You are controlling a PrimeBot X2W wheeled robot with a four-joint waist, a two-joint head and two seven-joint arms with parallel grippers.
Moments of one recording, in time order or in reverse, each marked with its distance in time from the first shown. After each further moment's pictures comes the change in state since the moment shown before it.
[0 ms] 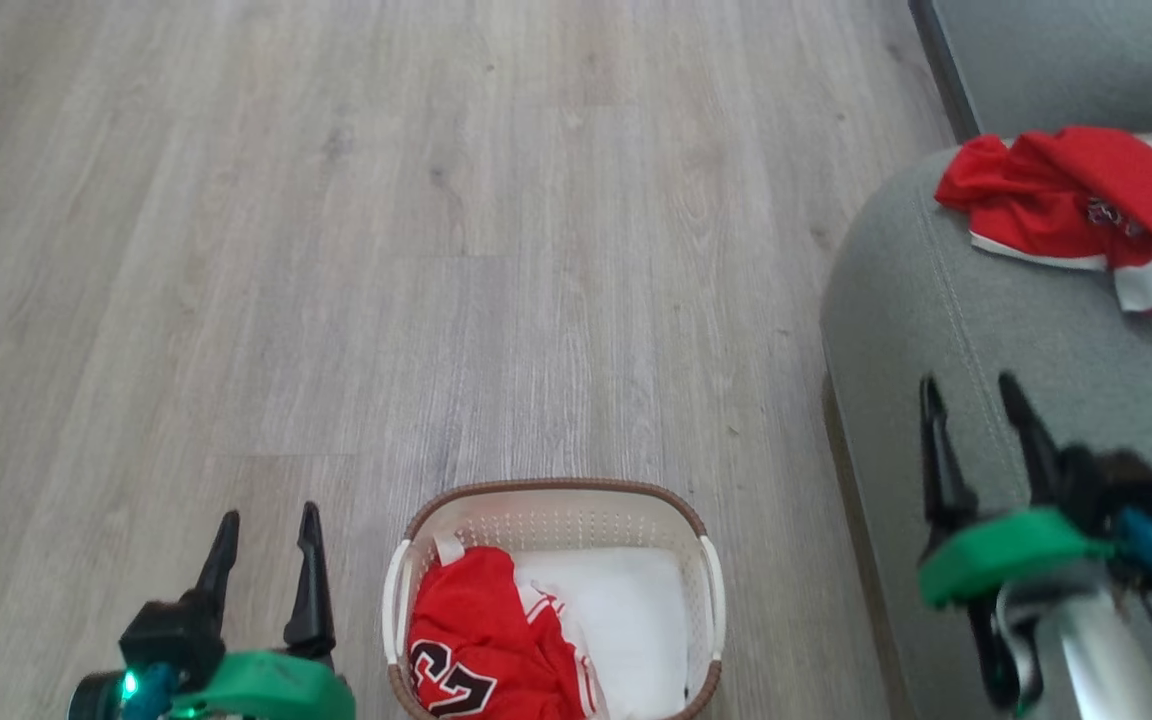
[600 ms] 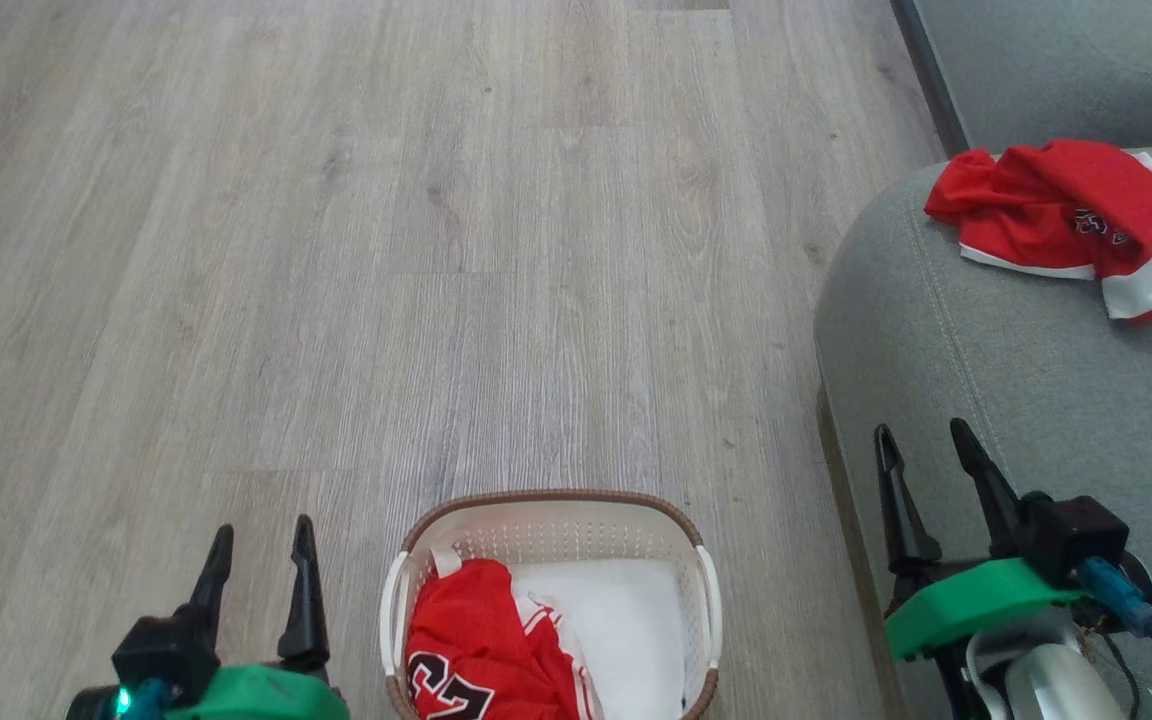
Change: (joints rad) left arm 0.032 -0.061 0.086 0.008 0.069 -0.072 0.000; right arm 0.113 0.007 0.082 -0.078 0.039 0.000 0.000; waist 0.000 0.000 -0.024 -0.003
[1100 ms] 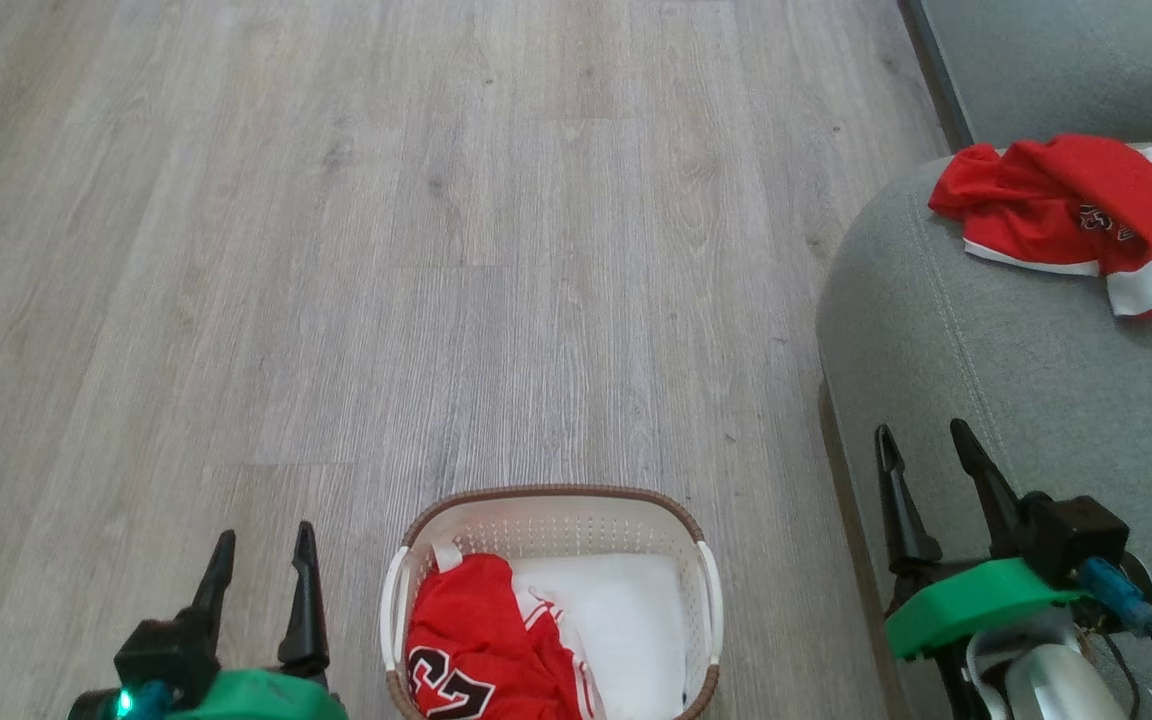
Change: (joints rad) left arm 0.000 -0.018 0.030 0.024 0.026 -0.037 0.000; right arm 0.000 0.000 -0.001 0.002 0.000 0.000 0.000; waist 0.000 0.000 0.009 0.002
